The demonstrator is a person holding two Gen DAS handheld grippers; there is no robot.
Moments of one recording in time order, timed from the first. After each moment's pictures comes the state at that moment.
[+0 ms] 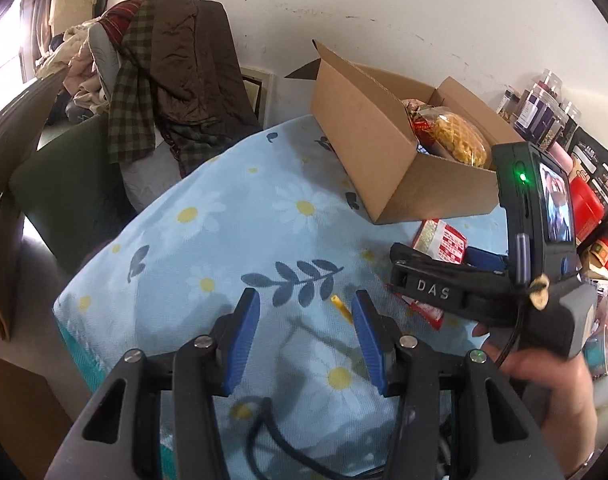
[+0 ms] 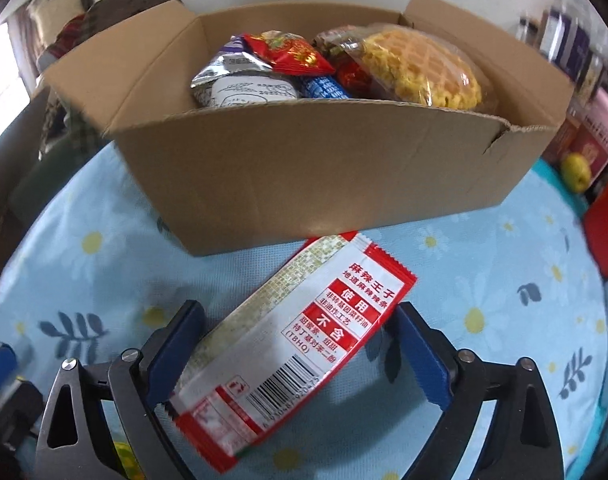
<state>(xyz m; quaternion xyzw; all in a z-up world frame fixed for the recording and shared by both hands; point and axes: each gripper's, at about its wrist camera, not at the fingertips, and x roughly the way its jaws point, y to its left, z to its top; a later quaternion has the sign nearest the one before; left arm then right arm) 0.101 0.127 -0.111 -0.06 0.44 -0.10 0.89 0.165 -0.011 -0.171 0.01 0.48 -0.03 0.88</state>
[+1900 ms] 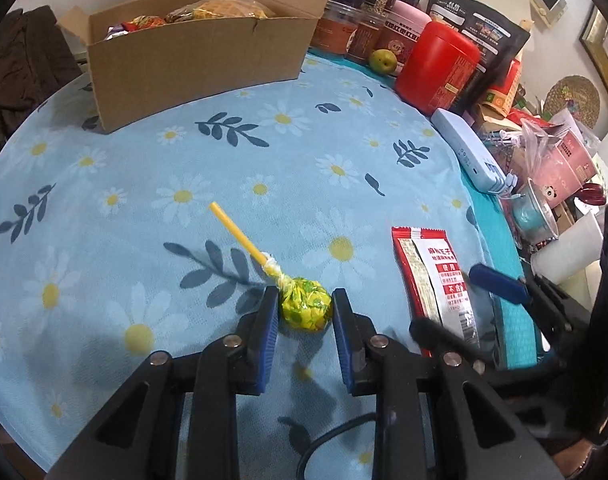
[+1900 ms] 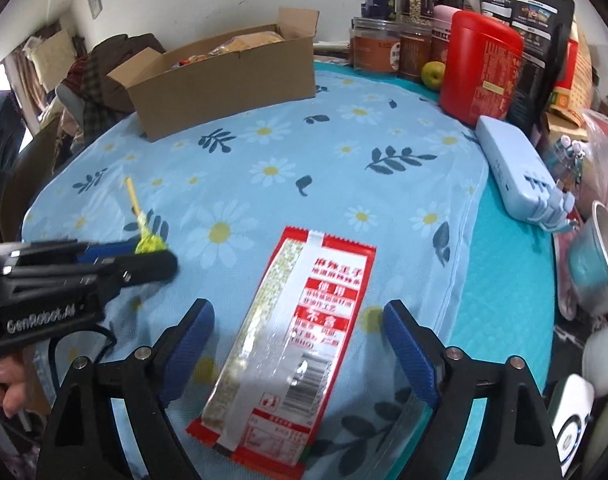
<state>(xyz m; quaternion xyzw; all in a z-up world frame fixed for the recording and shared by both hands) 0.026 -0.021 -0.136 0.03 0.50 -0.32 0.80 -0.066 -0.141 -0.161 0.08 0.44 -0.05 0.89</state>
